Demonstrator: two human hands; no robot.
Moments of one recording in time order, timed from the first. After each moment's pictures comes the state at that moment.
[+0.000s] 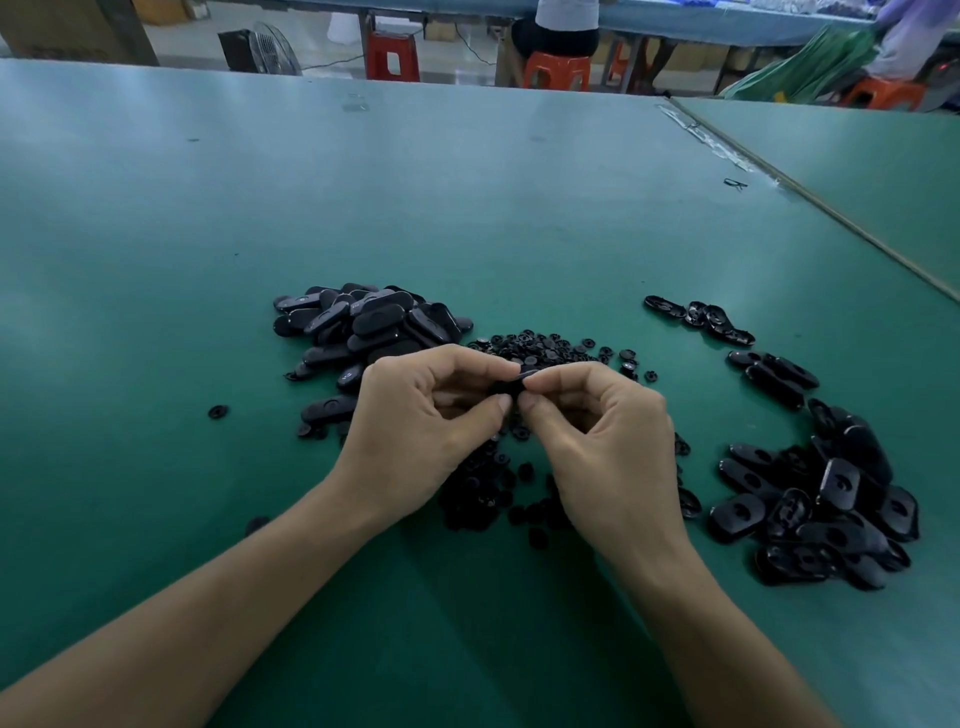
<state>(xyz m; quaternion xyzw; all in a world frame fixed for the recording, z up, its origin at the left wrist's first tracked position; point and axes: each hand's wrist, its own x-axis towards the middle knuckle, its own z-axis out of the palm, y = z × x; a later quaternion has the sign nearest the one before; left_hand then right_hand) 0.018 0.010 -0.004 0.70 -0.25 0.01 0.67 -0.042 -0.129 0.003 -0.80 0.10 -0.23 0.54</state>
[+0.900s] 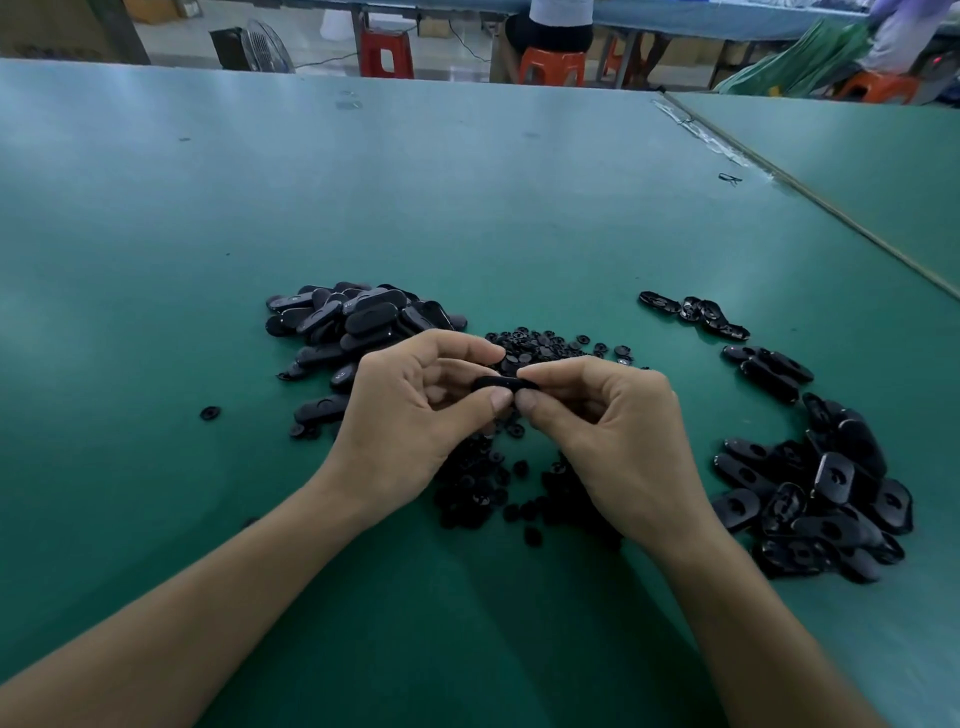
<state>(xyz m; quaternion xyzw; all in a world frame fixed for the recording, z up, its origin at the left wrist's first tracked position) 0.022 0.011 -0.004 0.69 -0.23 -0.03 0.69 -0.037 -0.151 0.006 -0.82 0.02 -0.18 0.54</state>
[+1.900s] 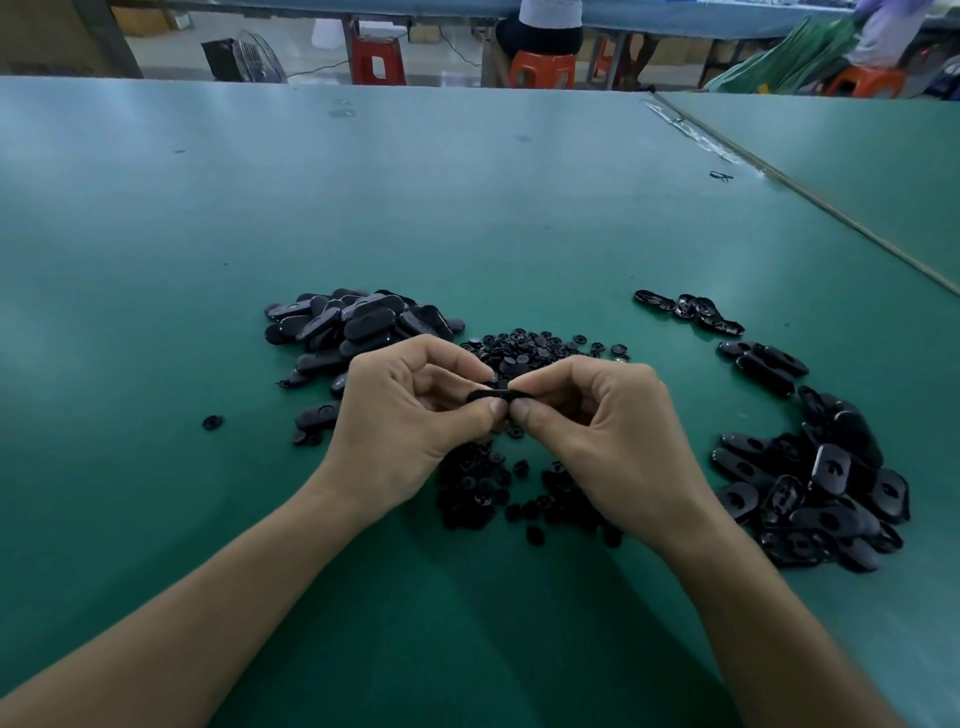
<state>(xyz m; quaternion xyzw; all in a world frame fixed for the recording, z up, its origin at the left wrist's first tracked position) 0.023 0.013 -0.004 0.68 -0.21 -0.03 0.70 -0.039 -0.150 0.012 -0.84 0.01 -0.15 0.53</state>
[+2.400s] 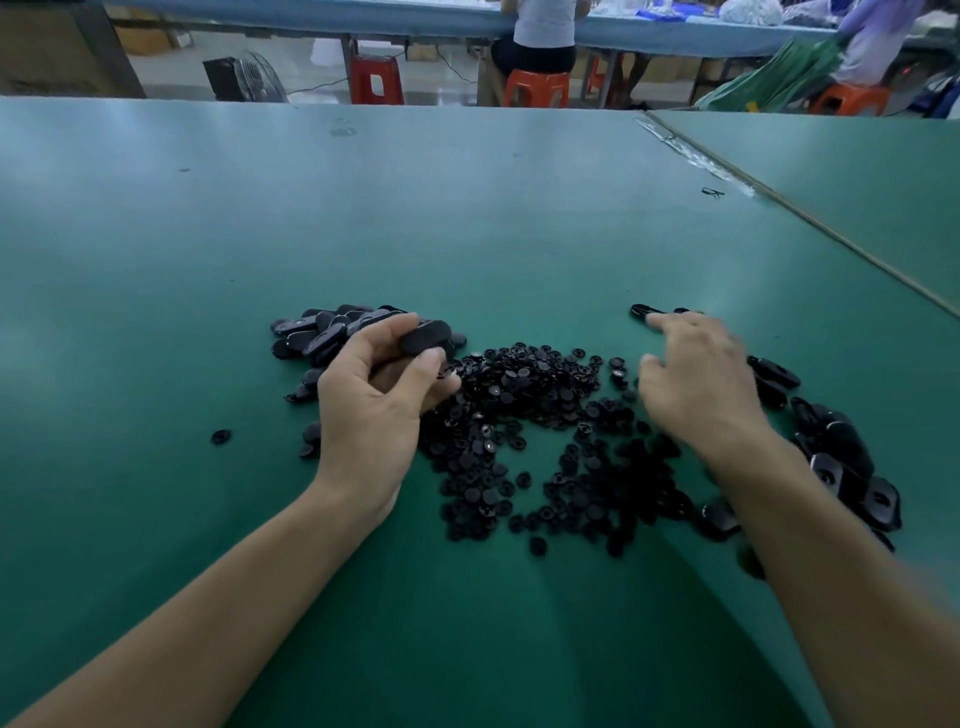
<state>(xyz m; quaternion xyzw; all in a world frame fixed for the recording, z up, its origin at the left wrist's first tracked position) 0.038 0.014 -0.010 0.58 -0.06 0.03 0.81 -0.002 -0.218 0.024 -0.96 0.23 -0.09 0.16</state>
